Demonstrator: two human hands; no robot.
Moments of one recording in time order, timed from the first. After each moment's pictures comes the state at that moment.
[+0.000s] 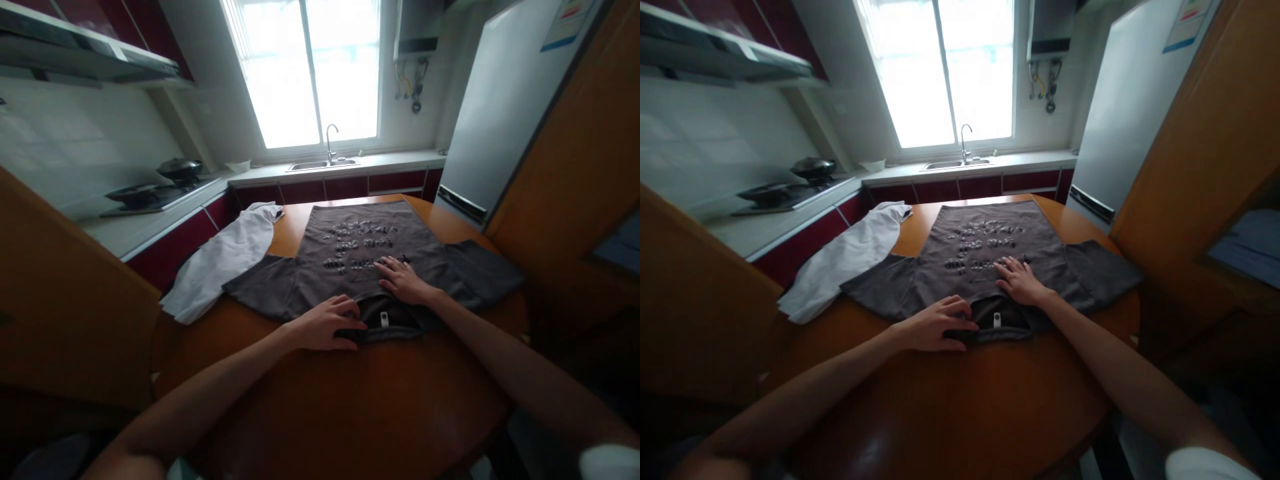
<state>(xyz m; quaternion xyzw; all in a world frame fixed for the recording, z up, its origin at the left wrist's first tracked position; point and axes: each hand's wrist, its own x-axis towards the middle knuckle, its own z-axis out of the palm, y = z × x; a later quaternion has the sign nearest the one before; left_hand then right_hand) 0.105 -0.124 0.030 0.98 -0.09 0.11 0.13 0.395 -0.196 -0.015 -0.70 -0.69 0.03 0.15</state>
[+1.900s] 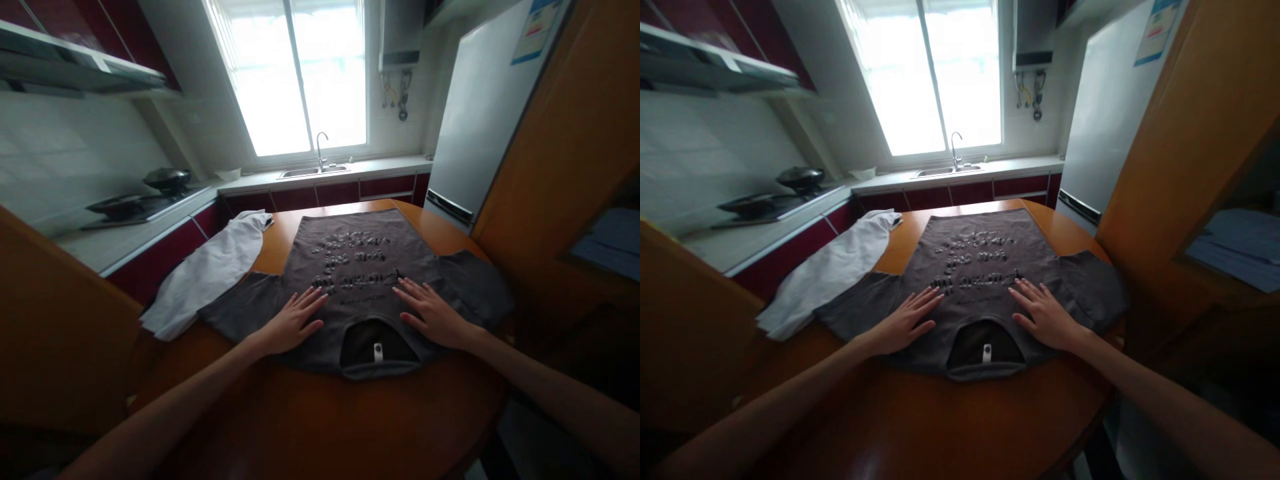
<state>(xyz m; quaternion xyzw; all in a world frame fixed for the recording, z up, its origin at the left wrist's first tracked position) 0.076 -0.085 0.018 0.98 0.16 0.06 0.09 0.406 -0.300 -0.011 -0.68 -0.71 0.01 0.18</state>
